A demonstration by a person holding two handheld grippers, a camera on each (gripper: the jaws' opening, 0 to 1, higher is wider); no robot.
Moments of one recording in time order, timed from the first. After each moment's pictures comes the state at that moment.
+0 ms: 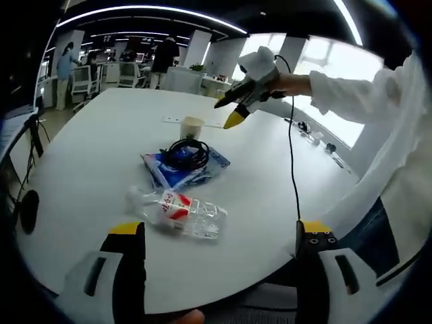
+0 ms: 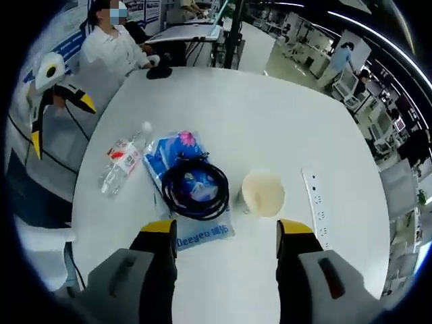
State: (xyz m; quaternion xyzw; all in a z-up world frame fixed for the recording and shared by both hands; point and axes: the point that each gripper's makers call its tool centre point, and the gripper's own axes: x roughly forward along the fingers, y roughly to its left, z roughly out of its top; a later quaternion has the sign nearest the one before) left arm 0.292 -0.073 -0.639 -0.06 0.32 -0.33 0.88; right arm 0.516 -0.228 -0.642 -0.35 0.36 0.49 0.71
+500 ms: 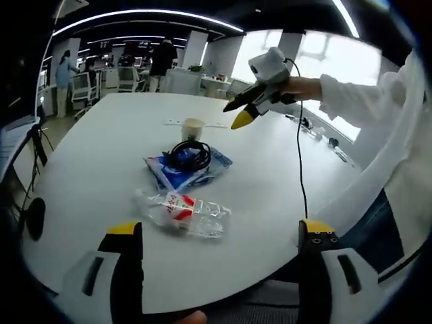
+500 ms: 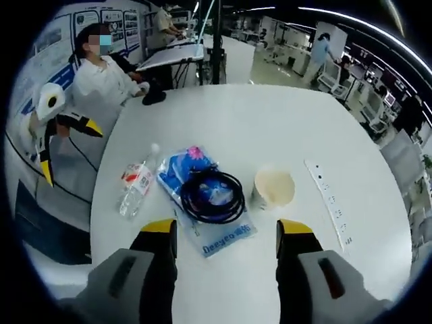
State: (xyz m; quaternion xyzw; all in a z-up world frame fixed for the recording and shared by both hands) left arm 0.292 -0.062 -0.636 -0.04 0.32 -0.32 0.89; right arm 0.486 -0.226 -0.632 -0.23 0.36 0.47 0.77
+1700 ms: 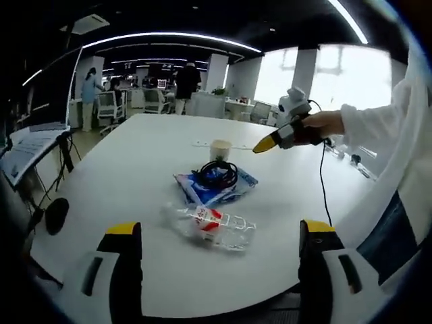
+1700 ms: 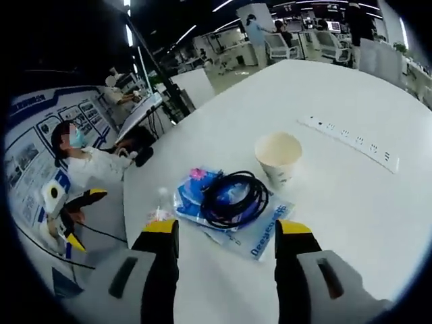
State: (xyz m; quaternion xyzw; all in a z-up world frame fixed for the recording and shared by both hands) left arm 0.303 -0.036 -0.625 -0.04 0.24 -0.24 0.94; right arm 0.474 -0.224 -0.656 0.03 0.42 0.40 0.81
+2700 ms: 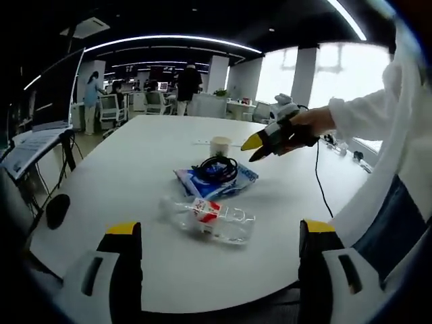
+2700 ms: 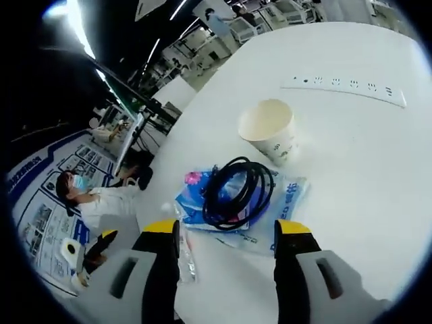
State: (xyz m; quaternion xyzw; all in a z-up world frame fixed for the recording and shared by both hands) left arm 0.289 -0.041 -0.636 -0.03 0.23 -0.24 0.94; right arm 0.476 -0.209 -0.688 0.17 0.49 0.35 0.78
